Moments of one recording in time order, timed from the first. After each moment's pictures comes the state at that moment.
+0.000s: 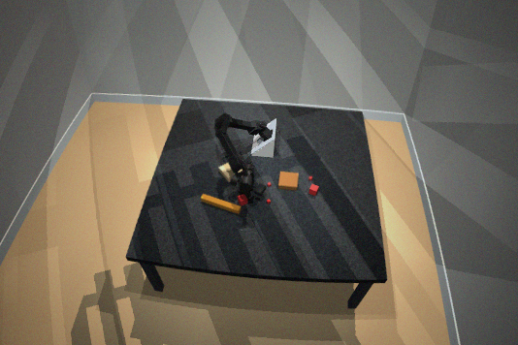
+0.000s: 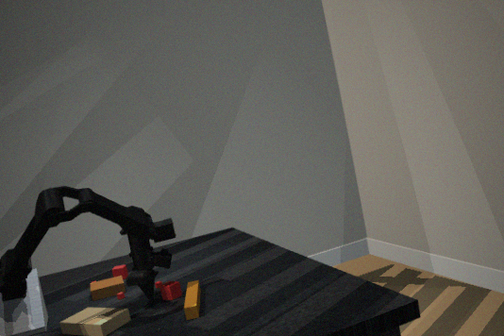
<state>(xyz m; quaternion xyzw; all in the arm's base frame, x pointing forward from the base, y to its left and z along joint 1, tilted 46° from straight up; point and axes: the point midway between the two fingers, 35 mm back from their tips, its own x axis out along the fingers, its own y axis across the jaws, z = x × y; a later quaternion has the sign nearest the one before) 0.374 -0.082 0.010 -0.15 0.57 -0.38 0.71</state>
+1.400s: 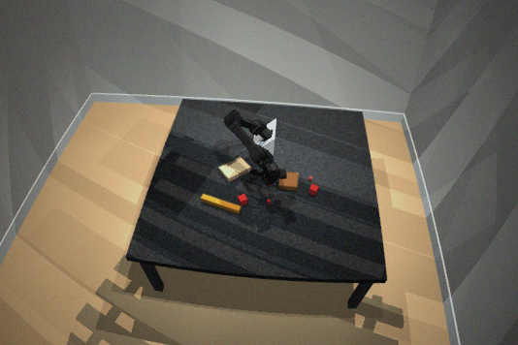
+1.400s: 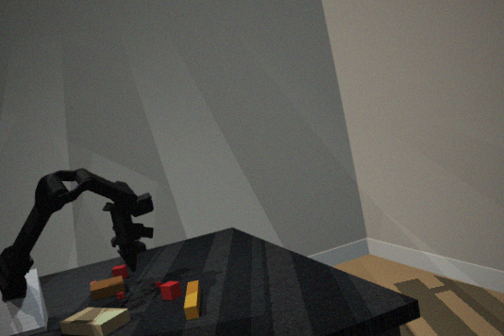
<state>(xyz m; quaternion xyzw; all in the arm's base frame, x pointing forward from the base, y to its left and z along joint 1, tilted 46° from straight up) 0.342 0.037 -0.020 -0.33 0.65 -0.19 0.66</state>
